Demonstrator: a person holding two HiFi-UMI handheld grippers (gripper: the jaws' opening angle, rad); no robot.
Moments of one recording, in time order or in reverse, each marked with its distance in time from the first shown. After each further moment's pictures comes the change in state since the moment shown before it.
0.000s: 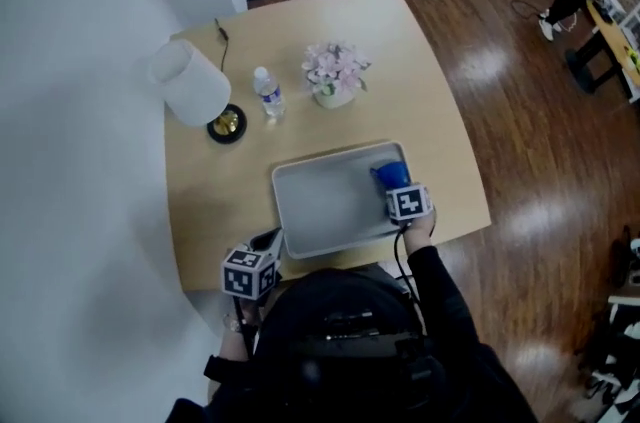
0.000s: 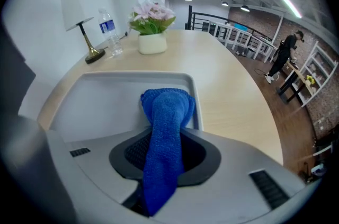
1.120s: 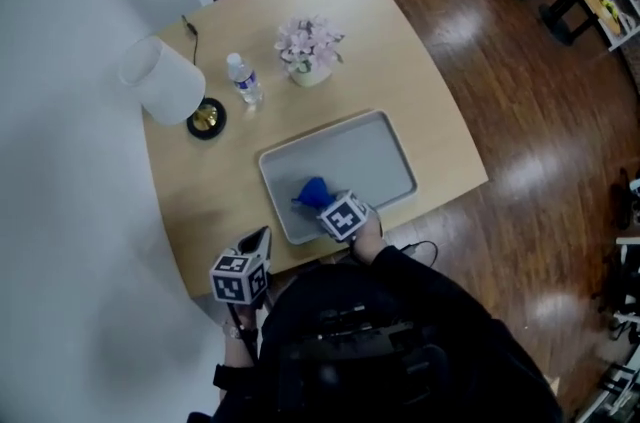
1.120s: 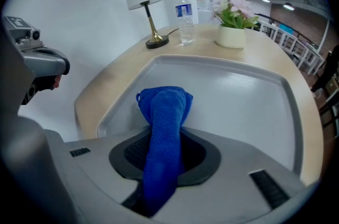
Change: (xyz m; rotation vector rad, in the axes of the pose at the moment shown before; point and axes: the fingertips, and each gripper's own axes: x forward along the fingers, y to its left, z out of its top) left arm -0.021 0.011 -0.027 -0.008 0.013 -0.010; right arm -0.013 0.220 -0.037 -0.270 0.016 0.353
